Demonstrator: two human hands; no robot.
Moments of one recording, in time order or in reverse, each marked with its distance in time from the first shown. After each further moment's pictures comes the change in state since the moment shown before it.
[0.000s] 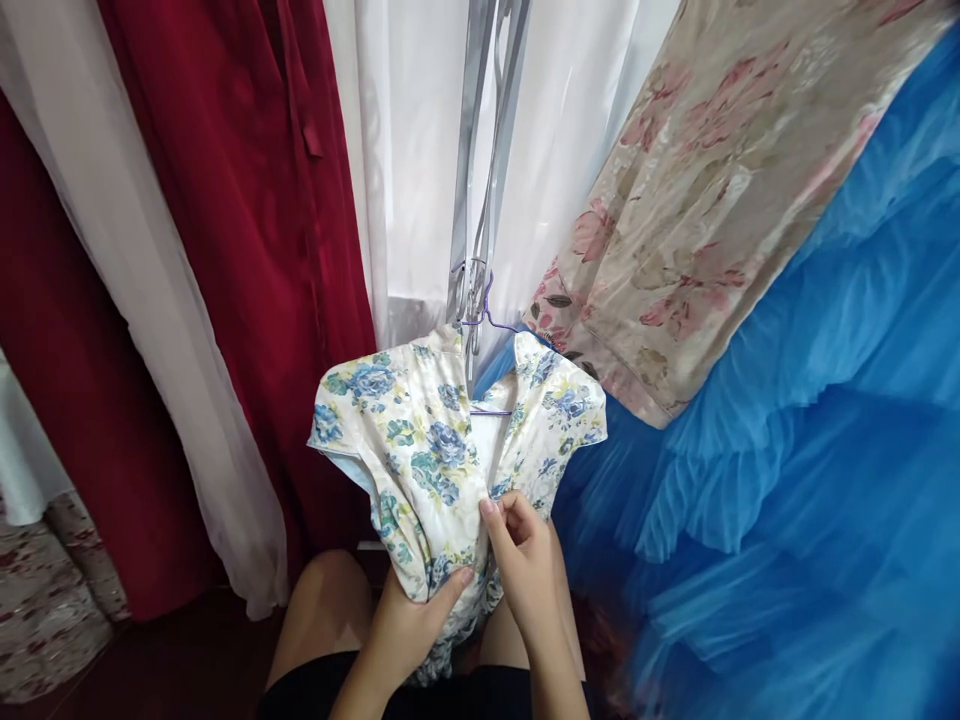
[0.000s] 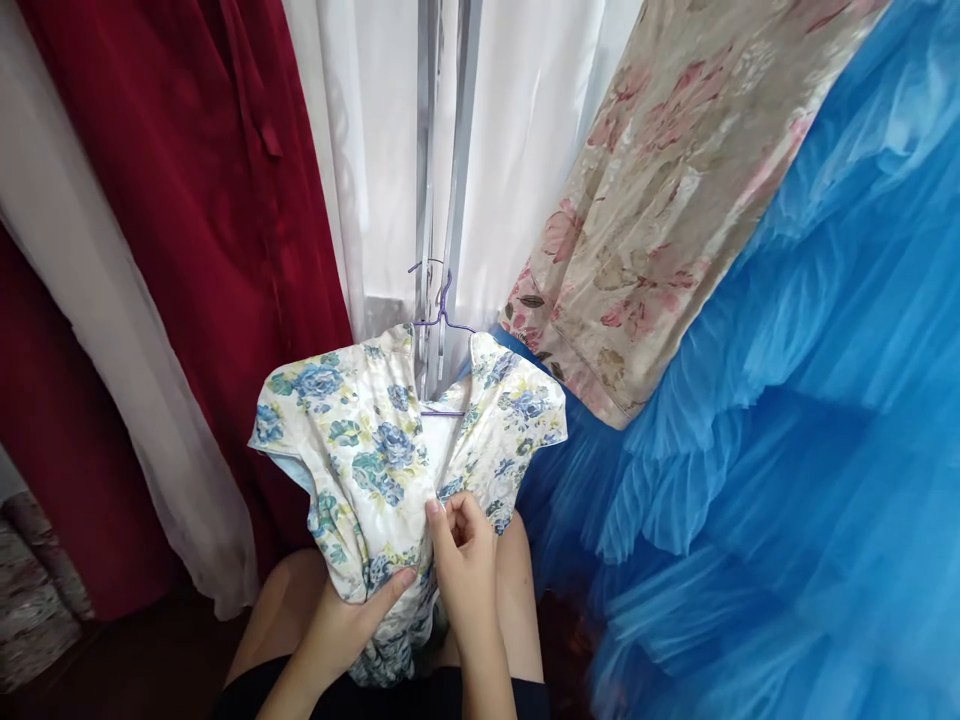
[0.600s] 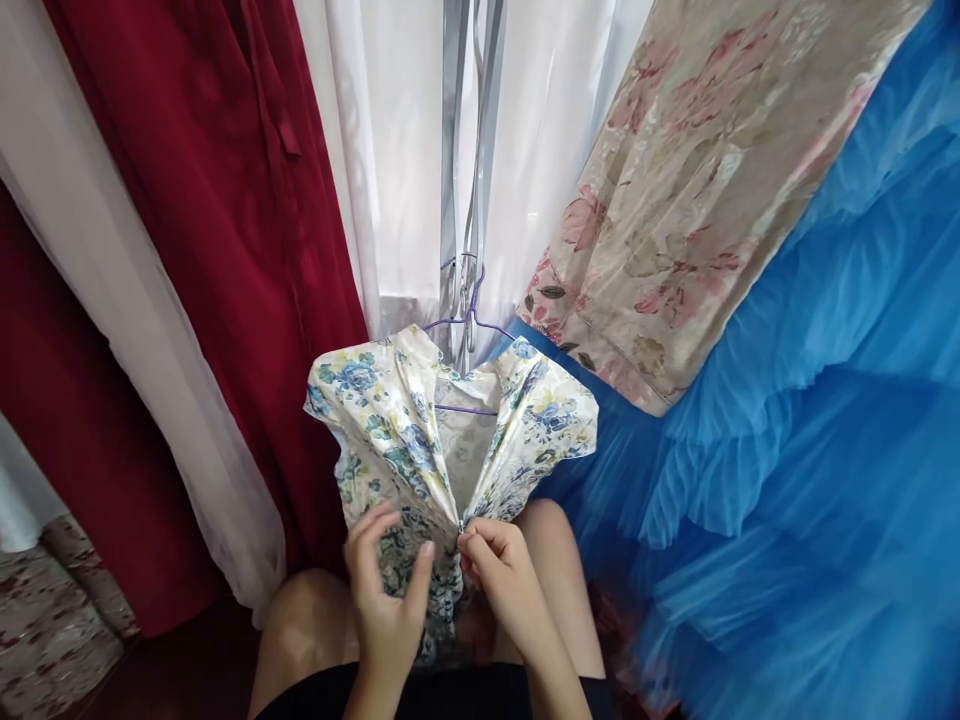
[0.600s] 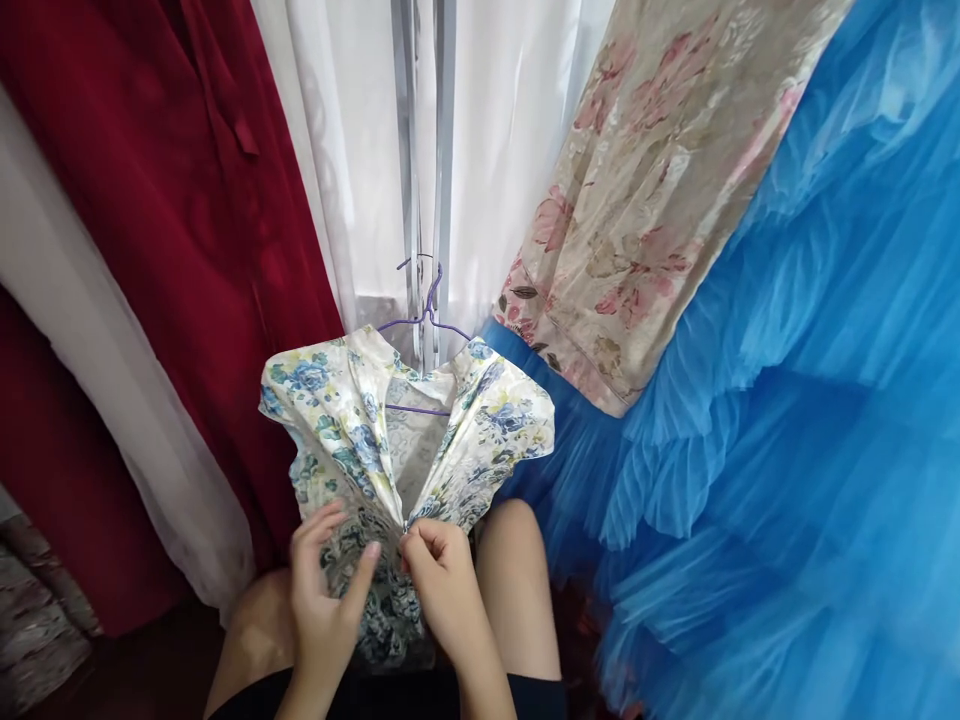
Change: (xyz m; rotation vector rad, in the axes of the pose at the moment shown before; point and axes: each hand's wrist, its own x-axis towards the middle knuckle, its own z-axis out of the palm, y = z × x) left_hand 0.008 -0.013 -0.010 0.309 0.507 0.419; right_hand -0.010 -0.010 0.013 0.035 -0.300 0.159
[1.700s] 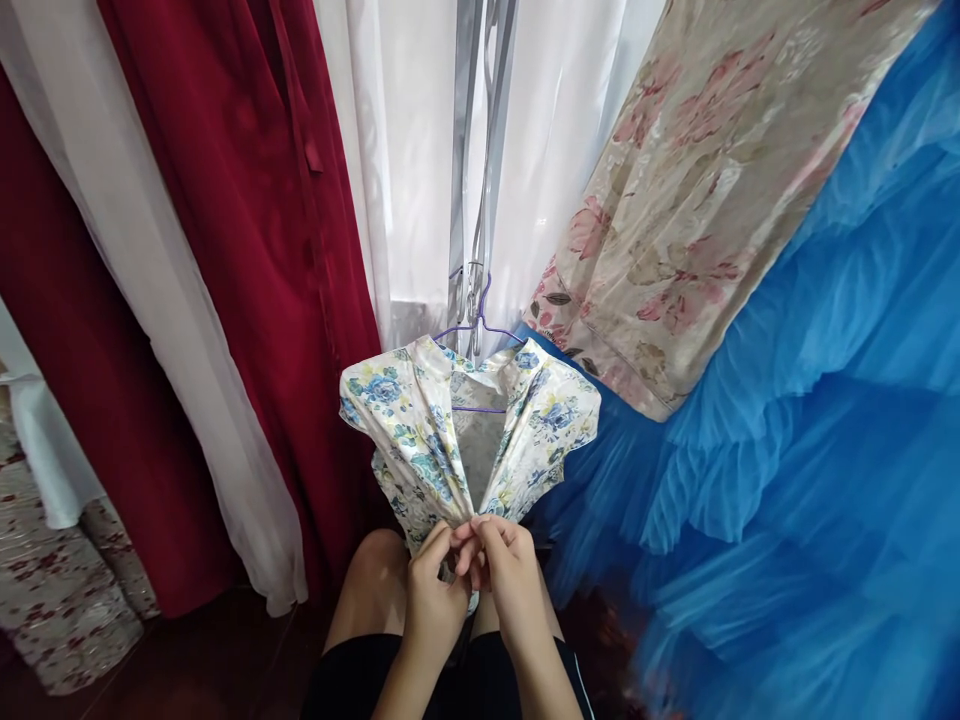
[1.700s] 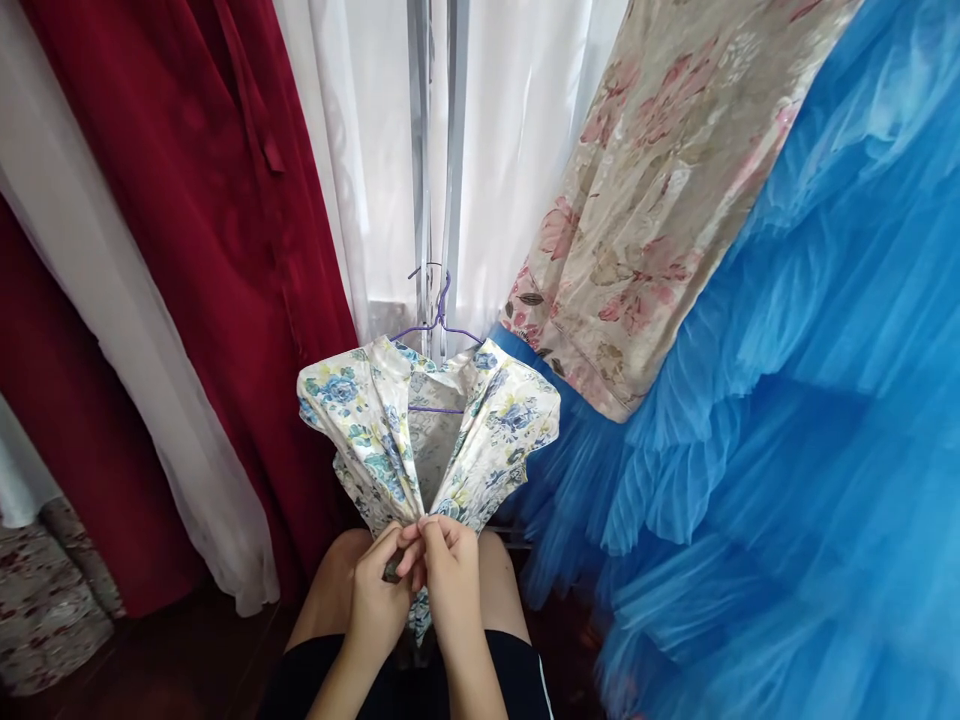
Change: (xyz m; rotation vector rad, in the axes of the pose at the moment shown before) left_hand -0.024 0.004 0.029 -0.194 -0.386 -0.099; right_hand 0.000 0.011 0.008 0.287 0.151 0.108
